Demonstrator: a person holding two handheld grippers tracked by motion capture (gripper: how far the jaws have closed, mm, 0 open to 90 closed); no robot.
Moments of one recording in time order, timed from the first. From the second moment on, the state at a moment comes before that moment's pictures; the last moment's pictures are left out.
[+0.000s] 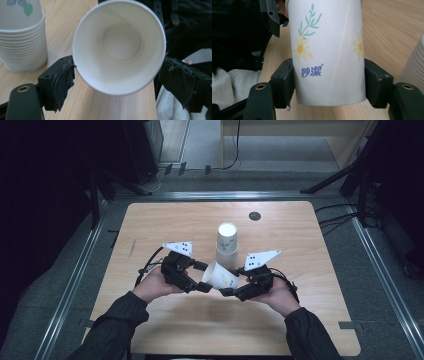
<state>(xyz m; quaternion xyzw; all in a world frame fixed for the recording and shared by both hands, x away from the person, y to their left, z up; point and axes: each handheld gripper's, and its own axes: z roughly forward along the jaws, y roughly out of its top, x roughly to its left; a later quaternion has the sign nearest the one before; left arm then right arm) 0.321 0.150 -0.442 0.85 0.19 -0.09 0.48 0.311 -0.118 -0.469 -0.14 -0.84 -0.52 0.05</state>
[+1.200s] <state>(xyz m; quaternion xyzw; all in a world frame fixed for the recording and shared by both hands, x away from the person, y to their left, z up) 0.321 0.157 -0.430 0.85 0.19 -0.07 0.49 0.311 -0.113 -0.471 -0.15 -0.85 -0.51 0.06</state>
